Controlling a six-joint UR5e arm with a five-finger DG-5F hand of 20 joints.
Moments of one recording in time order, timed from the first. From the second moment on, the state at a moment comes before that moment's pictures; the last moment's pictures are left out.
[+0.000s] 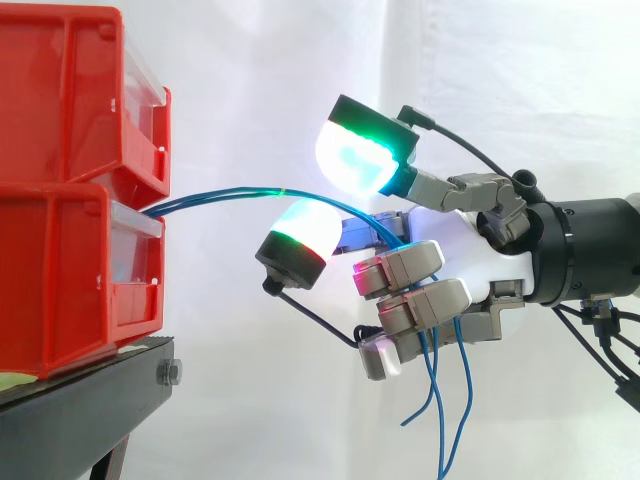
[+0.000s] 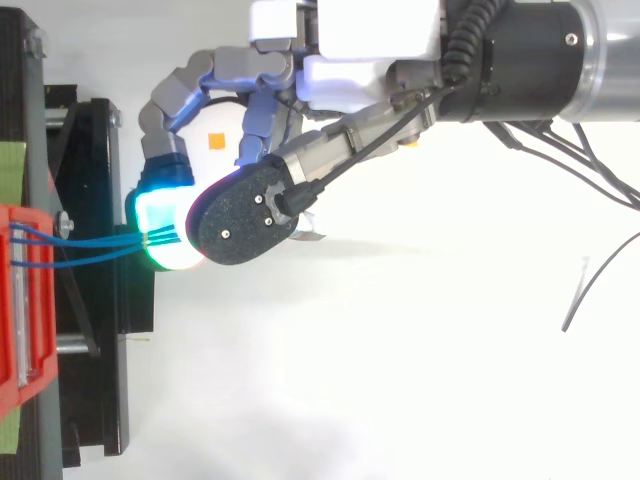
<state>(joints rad) -0.02 -2.35 -1.03 -2.95 -1.65 -0.01</state>
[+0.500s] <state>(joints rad) -0.02 -2.35 -1.03 -2.95 -1.65 -0.01</state>
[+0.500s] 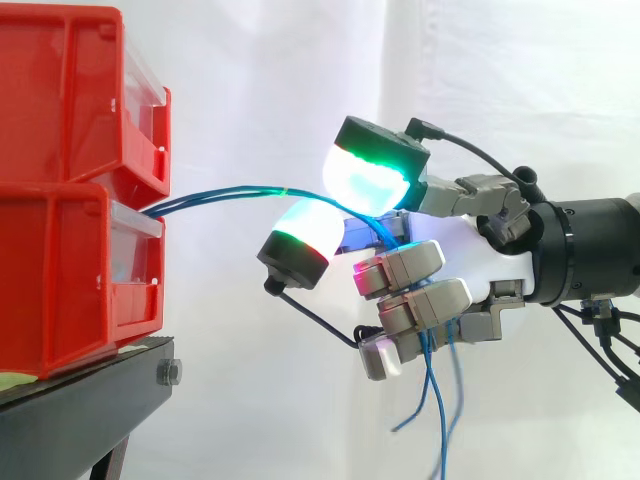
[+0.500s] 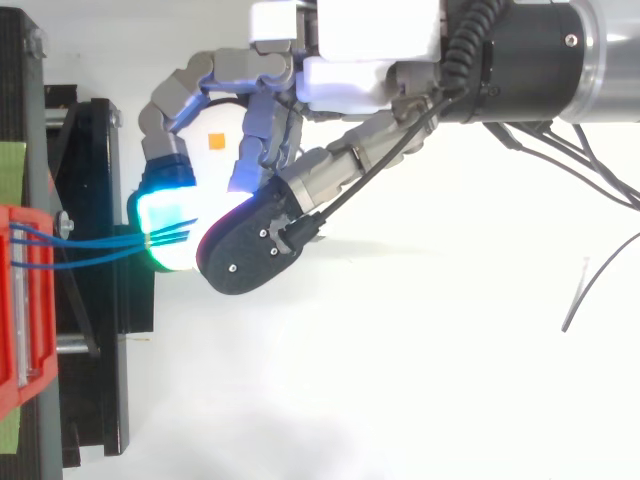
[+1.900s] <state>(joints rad) -0.01 -2.35 -1.03 -2.96 -1.65 -0.01</state>
